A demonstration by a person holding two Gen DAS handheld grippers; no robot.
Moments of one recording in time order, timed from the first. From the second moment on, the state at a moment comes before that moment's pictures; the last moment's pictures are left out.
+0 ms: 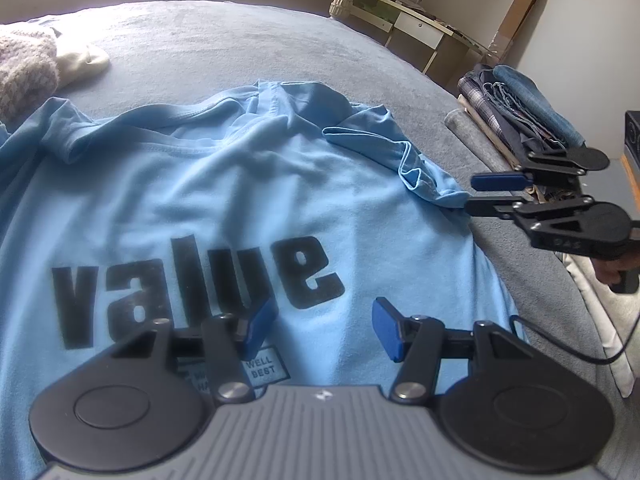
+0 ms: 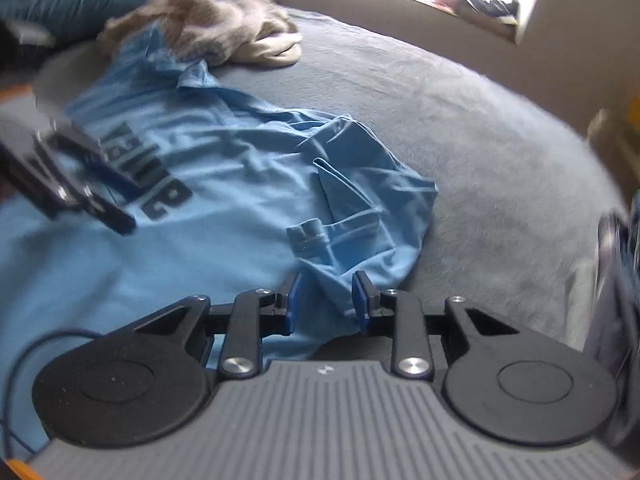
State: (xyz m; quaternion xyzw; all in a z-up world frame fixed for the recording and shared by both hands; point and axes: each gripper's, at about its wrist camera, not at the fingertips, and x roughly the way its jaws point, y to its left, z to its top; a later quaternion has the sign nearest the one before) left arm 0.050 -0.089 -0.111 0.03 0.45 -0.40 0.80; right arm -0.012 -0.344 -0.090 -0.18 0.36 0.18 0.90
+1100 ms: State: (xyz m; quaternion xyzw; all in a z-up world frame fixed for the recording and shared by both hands) left arm 0.047 -0.091 -0.111 0.03 0.45 -0.40 0.80; right arm -0.065 -0.506 -0.160 0.49 0.27 -0.17 0.81
